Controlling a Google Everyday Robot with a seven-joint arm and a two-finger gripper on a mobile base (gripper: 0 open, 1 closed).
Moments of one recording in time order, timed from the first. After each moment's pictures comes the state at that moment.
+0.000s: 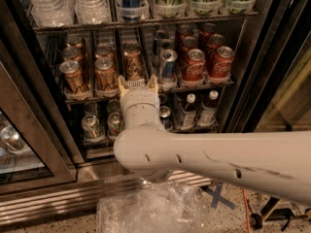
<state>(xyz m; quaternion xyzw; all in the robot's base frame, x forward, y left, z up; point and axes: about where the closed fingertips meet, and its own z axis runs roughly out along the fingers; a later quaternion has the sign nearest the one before) 0.613 0.049 0.860 -0.02 0.73 0.07 0.68</state>
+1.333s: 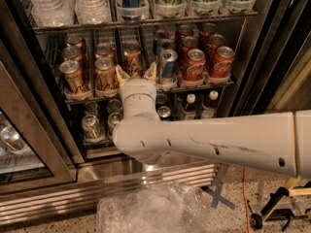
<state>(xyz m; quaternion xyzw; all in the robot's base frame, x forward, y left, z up) 0.663 0.052 0.867 -0.04 0.68 0.03 0.73</state>
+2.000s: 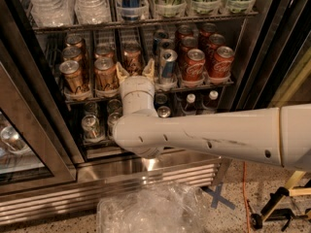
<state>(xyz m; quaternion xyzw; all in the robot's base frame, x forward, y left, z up) 0.683 0.055 0.864 -0.05 0.67 0.02 0.74</state>
